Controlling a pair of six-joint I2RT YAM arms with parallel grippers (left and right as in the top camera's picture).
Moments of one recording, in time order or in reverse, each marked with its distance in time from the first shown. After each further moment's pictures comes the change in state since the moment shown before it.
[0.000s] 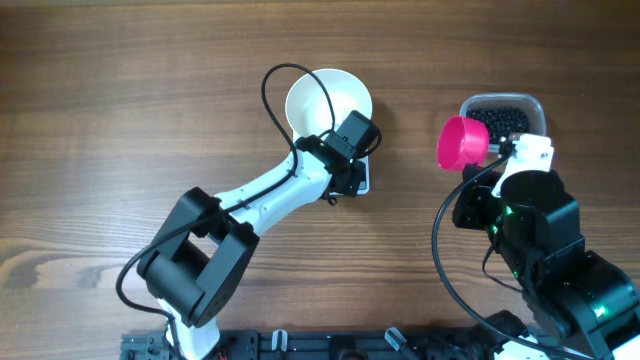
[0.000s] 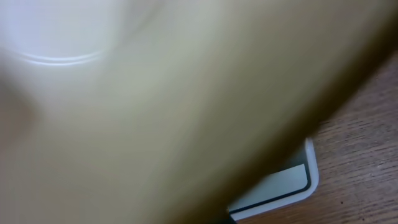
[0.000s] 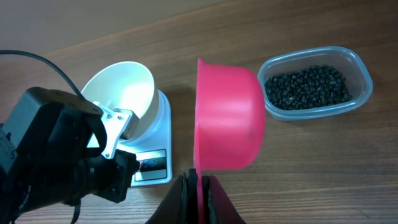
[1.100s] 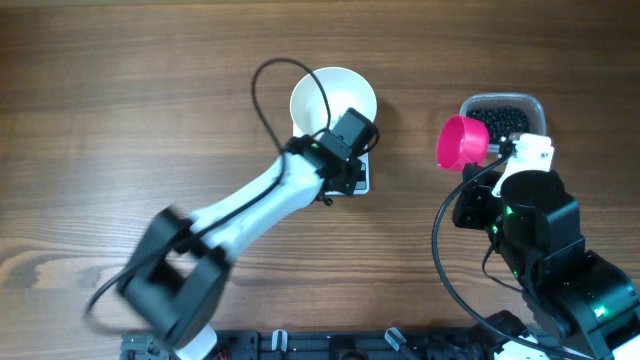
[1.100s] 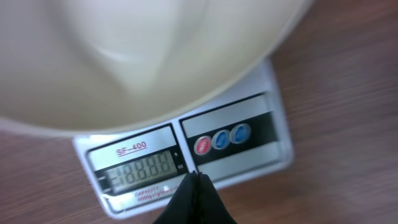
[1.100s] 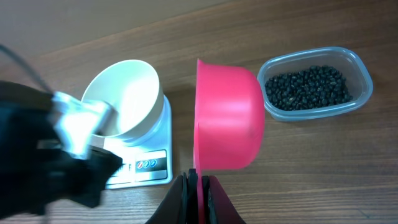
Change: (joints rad) left arm -0.003 -0.152 -0.002 -0.068 -0.033 0.000; right arm 0.000 0.000 0.000 0.001 0.000 0.000
